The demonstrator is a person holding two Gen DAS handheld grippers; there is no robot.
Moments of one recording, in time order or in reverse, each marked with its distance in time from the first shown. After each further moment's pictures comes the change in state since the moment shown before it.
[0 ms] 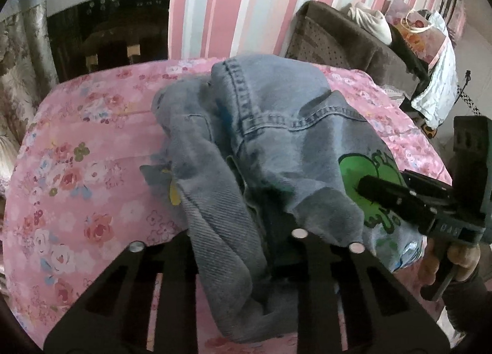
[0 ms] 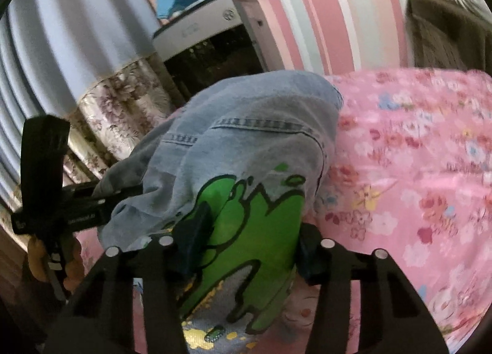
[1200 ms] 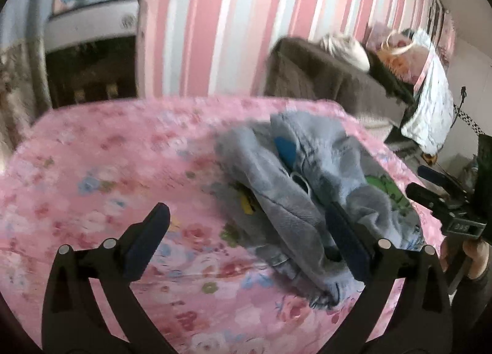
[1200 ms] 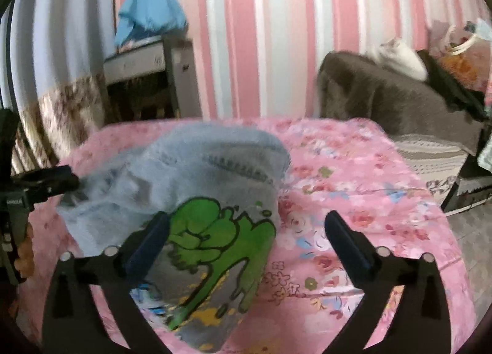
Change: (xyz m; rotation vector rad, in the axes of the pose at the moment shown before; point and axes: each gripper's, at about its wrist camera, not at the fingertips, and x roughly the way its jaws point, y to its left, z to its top) left arm -0.026 -0.141 -0.028 0.000 -0.243 0.036; right arm -0.184 -0.106 -0.025 -0.103 -0.221 -0.383
